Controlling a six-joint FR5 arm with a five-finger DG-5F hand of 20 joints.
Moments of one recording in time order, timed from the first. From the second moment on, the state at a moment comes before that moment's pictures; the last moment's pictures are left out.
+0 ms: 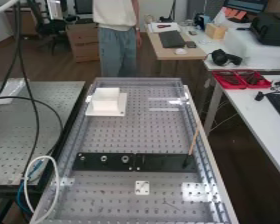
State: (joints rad) arm 1.56 -1.56 -1.61 -3.11 -1.56 -0.71
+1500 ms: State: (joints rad) arm 1.54 -1.58 -1.60 -3.11 -1.58 -0.71
